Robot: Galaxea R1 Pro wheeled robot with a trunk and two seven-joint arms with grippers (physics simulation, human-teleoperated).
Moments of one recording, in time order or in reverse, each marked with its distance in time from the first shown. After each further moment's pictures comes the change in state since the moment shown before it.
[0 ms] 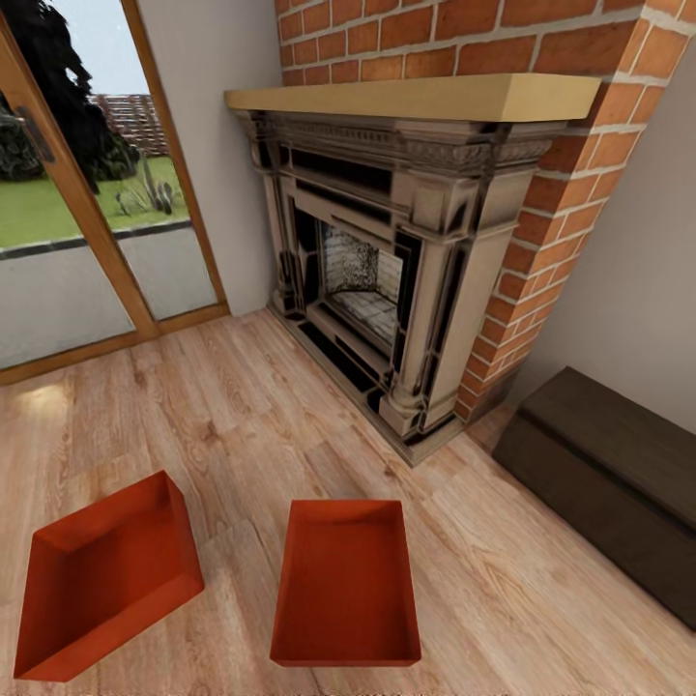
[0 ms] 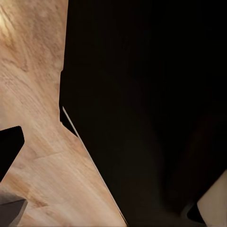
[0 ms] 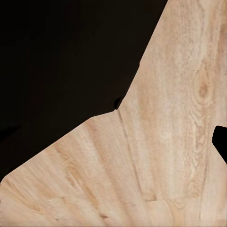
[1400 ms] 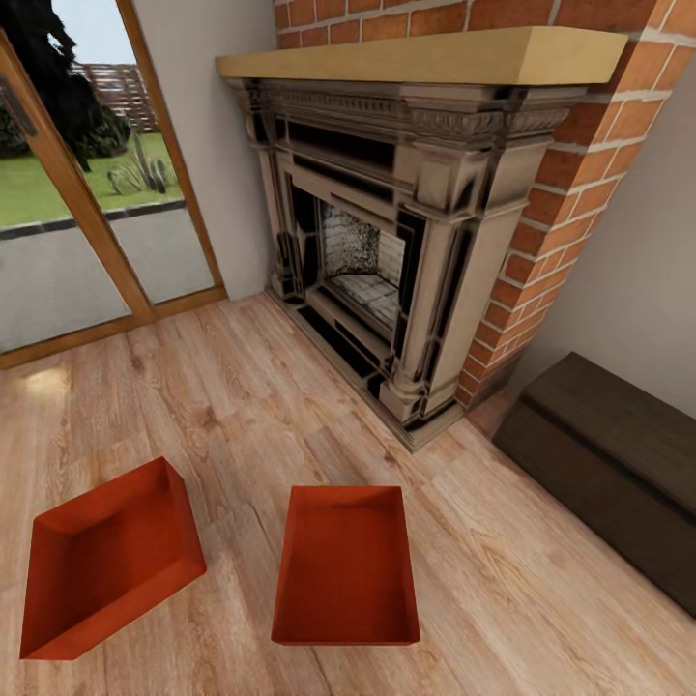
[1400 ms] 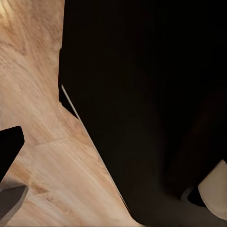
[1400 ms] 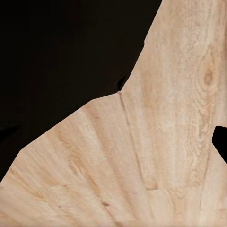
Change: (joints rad) left arm 0.000 -0.004 0.002 -0.003 0.006 -0.001 -0.001; right arm 0.000 -0.005 -0.003 0.000 -0.001 -0.009 -0.003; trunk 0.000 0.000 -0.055
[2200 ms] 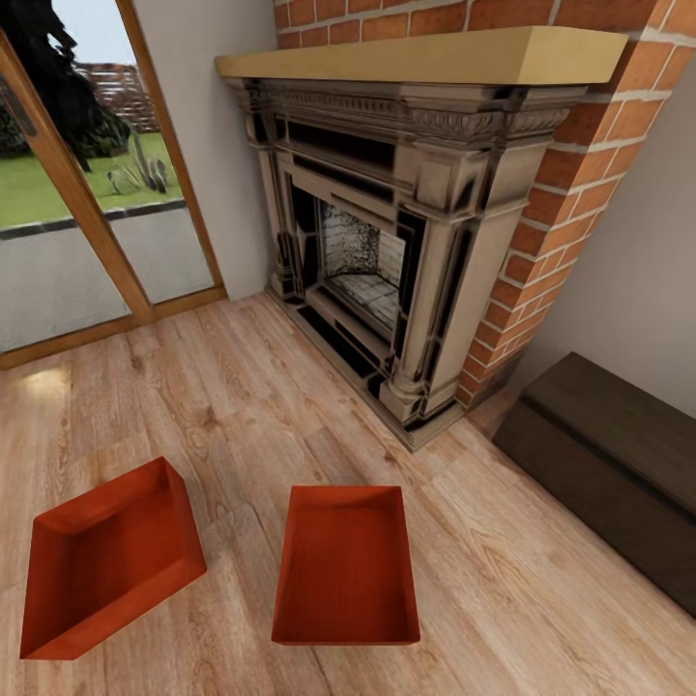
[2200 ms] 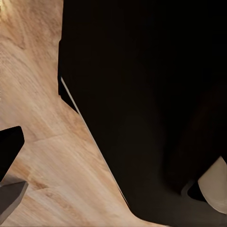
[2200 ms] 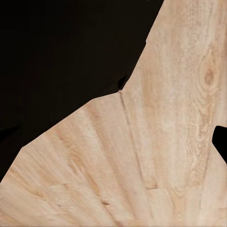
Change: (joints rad) left arm 0.000 0.000 0.000 0.014 0.005 0.002 -0.003; right arm 0.000 0.002 0.003 0.000 0.002 0.004 0.000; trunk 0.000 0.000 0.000
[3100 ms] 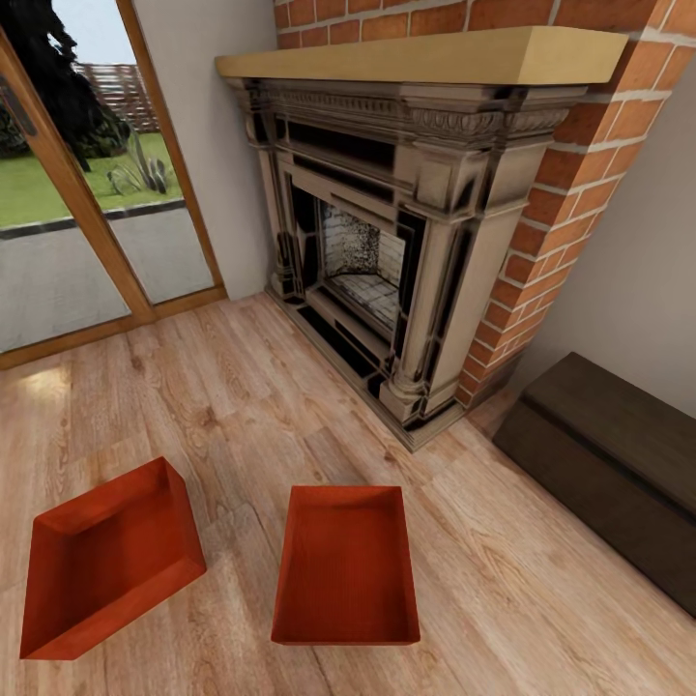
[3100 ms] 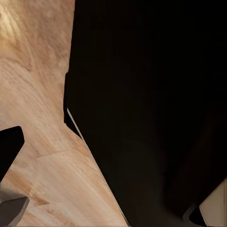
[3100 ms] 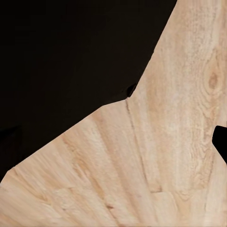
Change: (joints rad) left arm 0.000 0.006 0.000 -0.067 -0.003 0.007 0.019; right arm -0.001 0.017 -0.004 -0.010 -0.008 0.004 -0.012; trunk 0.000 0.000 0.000
